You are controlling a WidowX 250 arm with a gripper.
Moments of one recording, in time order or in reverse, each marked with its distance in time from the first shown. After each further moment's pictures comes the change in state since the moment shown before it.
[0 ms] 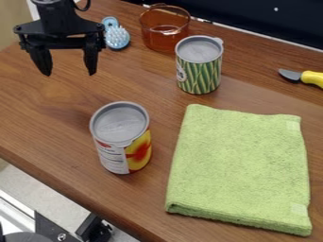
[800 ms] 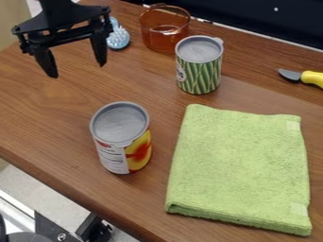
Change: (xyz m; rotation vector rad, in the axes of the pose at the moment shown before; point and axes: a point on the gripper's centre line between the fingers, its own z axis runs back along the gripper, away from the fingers) arm -0.029 -0.024 0.037 -0.060 0.060 0.309
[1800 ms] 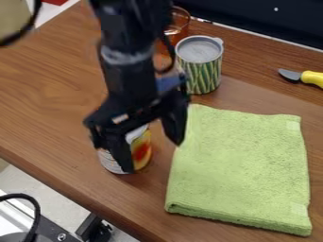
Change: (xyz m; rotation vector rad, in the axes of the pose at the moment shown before) arm -0.133 -0.036 -0.019 0.010 0.216 0.255
